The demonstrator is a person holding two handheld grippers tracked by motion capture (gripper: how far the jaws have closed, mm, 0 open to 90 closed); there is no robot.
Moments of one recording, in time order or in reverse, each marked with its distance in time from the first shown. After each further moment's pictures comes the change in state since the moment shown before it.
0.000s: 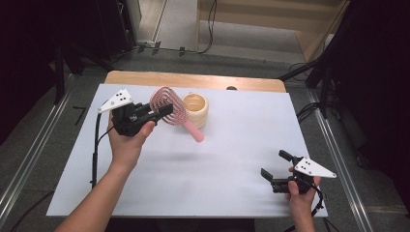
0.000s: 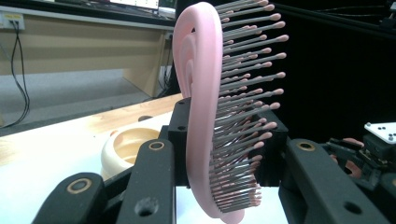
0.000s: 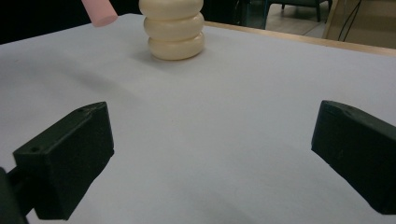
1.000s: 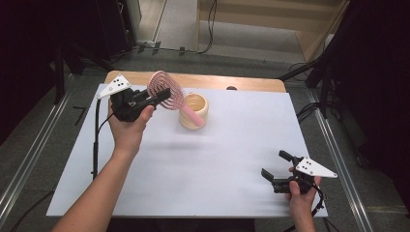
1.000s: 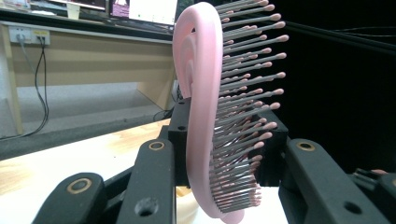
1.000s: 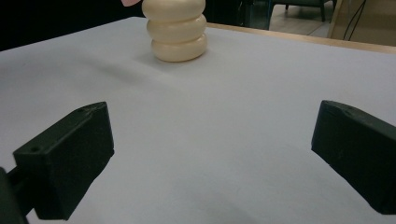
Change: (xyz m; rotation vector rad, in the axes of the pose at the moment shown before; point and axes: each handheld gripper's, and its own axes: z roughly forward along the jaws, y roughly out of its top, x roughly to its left) left arm 0.021 0.018 0.012 -0.057 0.055 -0.019; right arm -0.002 -0.001 -0.001 -0.006 0.017 0.015
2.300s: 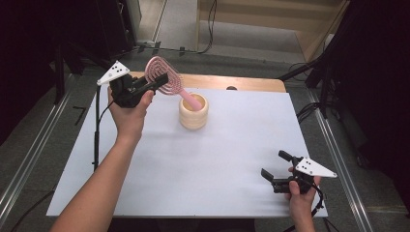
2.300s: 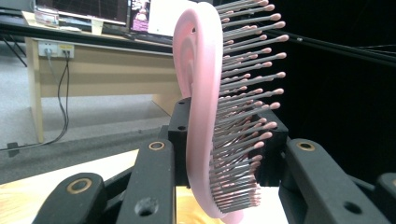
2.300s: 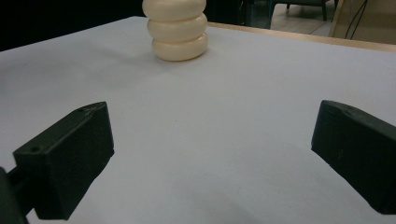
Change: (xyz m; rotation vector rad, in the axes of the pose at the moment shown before) left arm 0.018 0.017 0.016 -0.050 0.067 -0.006; right arm -0.001 -0.001 0.001 -0.002 0.008 0.002
